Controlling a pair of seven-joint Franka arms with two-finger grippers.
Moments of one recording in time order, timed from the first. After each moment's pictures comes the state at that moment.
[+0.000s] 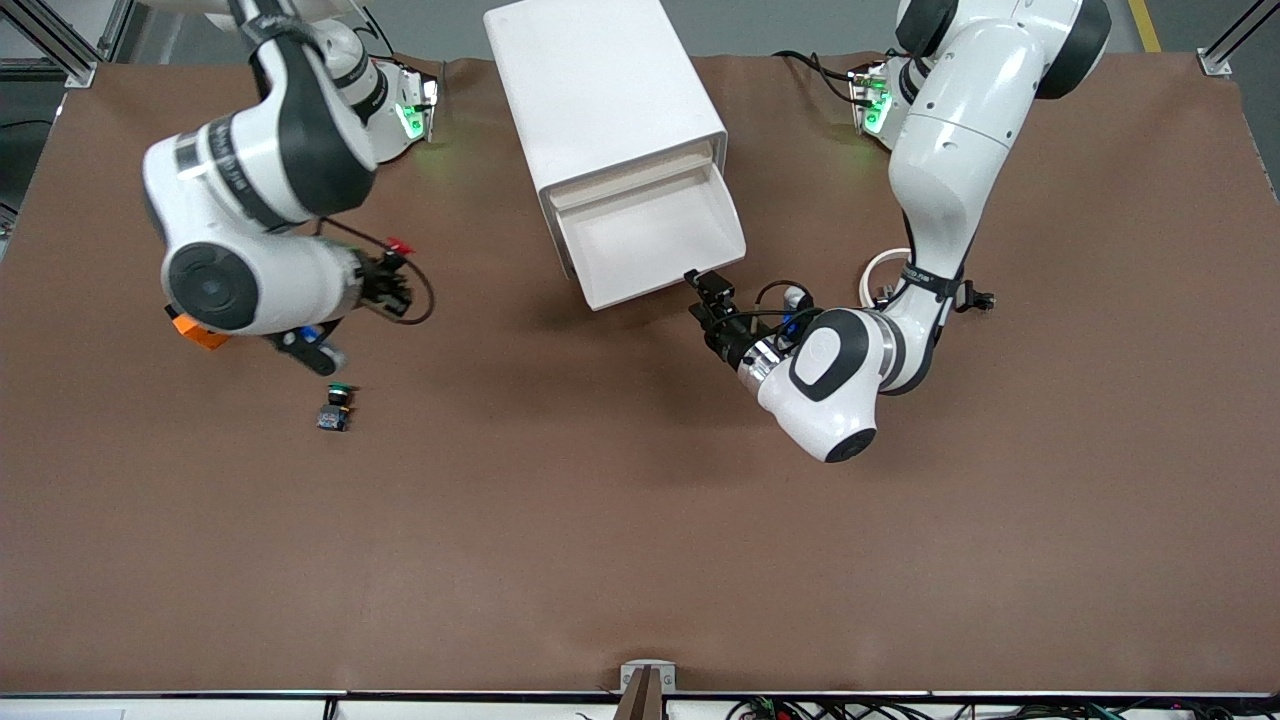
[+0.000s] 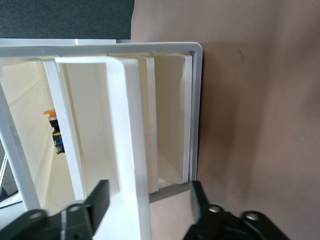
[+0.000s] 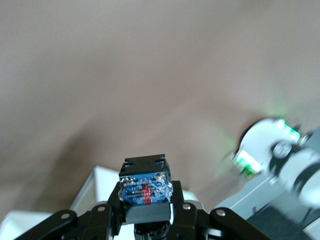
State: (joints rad) left arm -0.42 0.84 -0.03 -1.35 -0.88 1.43 -2.25; right arm 0.37 0.28 0.02 -1.57 0.19 1.38 1.12
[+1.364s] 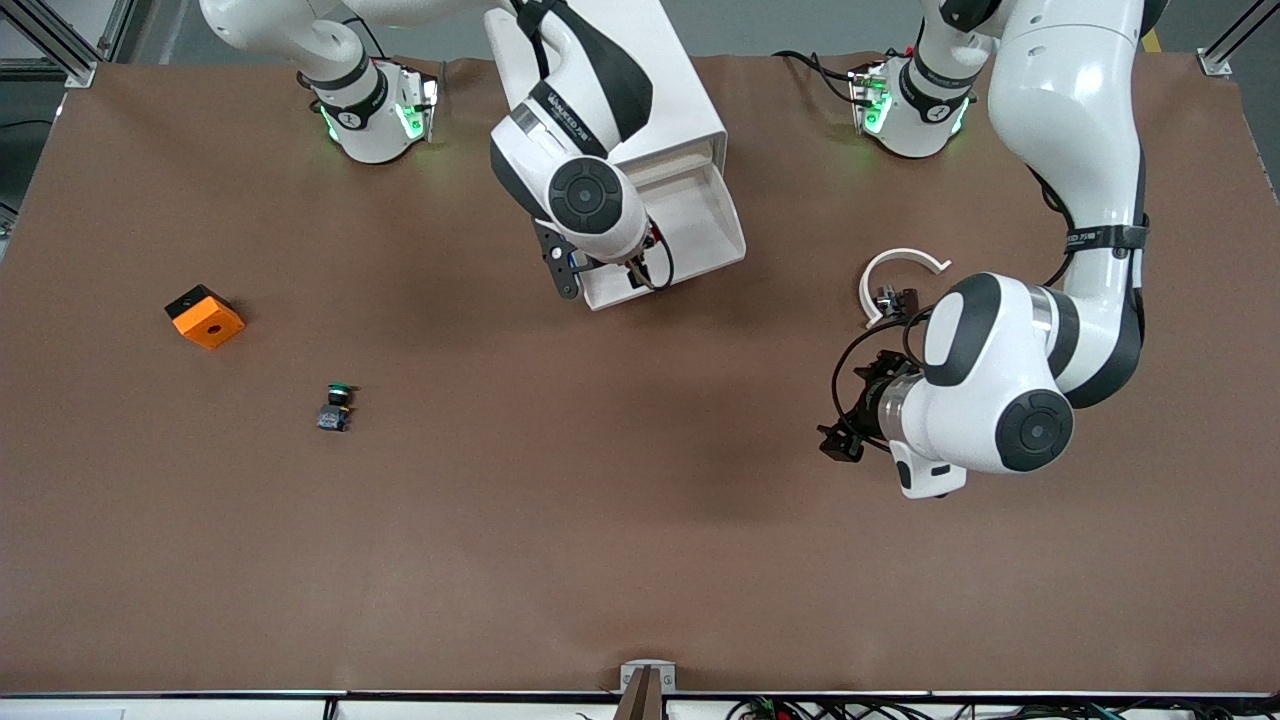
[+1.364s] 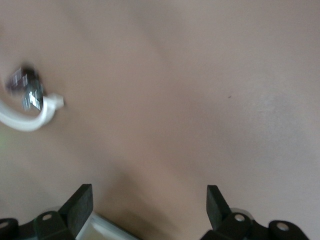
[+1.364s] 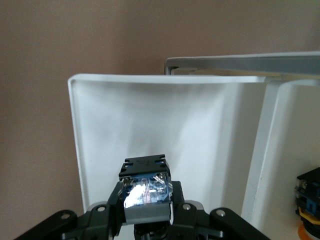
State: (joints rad) left arm -0.35 0.69 0.07 -1.19 -0.25 1.60 -1.12; right arm 0.79 0.50 0.02 -1.51 0.34 1.78 1.91
